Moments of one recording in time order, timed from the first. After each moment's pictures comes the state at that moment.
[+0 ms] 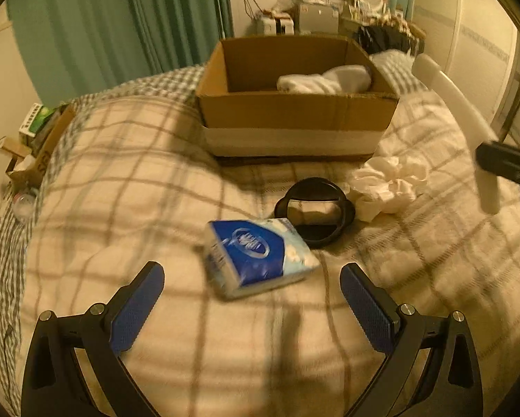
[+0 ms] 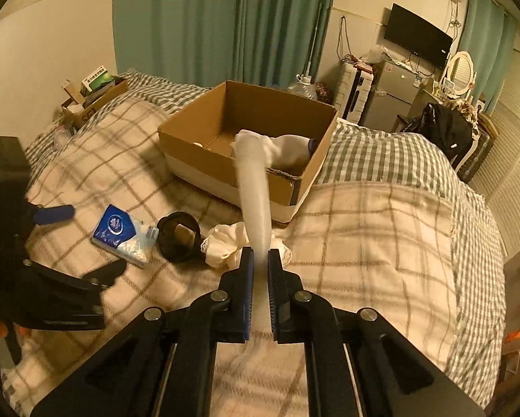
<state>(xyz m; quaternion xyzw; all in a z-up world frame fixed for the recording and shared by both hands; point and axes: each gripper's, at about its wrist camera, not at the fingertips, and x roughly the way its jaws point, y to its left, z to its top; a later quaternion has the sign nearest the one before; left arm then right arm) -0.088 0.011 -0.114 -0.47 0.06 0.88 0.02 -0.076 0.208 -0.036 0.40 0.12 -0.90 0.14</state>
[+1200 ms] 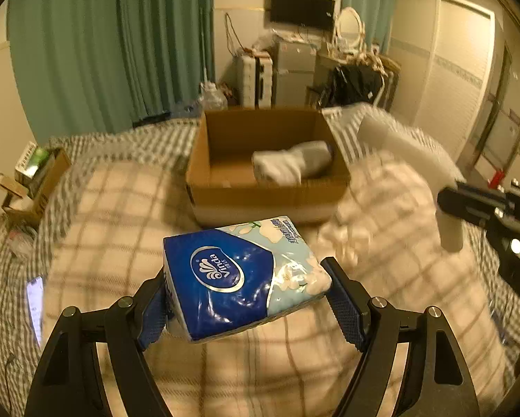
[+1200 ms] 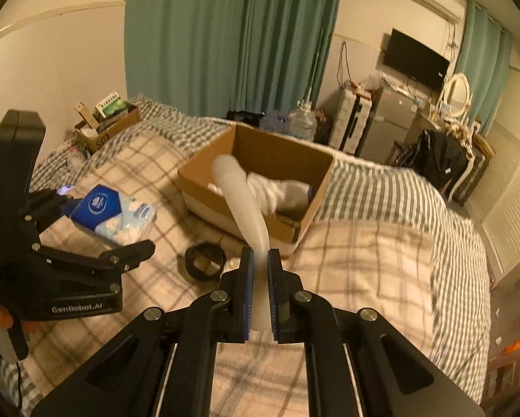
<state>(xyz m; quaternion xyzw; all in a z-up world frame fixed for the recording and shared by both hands) -0.080 0.009 -0.020 -0.39 0.03 0.92 0.08 -0.051 0.194 0.032 0.35 0.13 -0.92 0.15</state>
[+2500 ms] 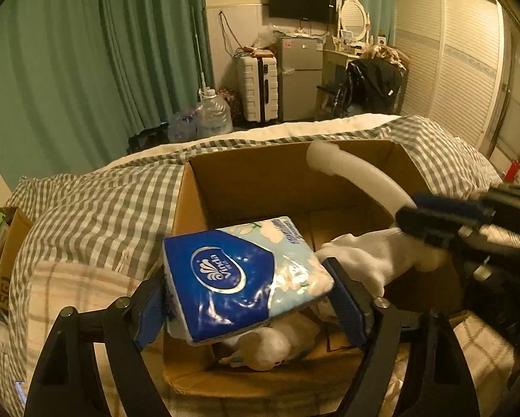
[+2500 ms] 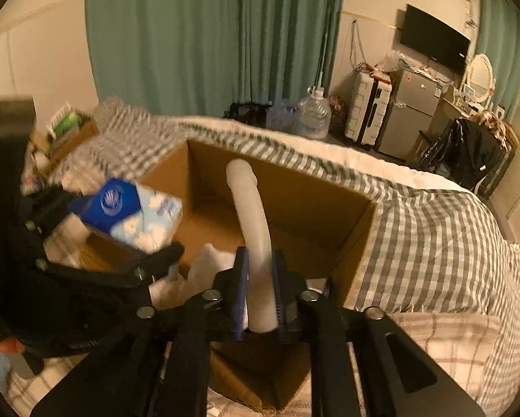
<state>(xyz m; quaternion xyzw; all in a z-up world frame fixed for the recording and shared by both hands) -0.277 0.022 -0.072 -0.39 0.07 0.92 0.07 -0.274 0.181 -0.038 0.38 0.09 -0.91 0.17</state>
